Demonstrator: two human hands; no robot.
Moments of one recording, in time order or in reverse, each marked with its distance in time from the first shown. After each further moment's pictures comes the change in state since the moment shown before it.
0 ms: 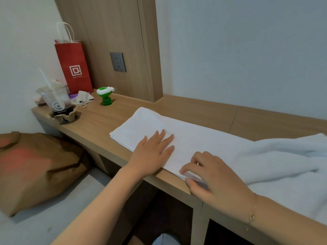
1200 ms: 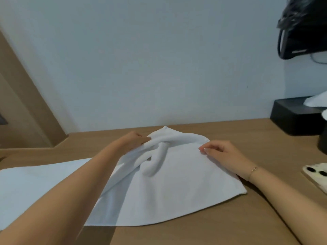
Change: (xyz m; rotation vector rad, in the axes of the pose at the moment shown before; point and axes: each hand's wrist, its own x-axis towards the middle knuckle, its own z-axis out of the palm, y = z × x) left_hand 0.186 0.262 -0.014 -0.491 -0.203 -0.052; right_hand -0.195 0.239 -0.147 0.712 0.509 0.715
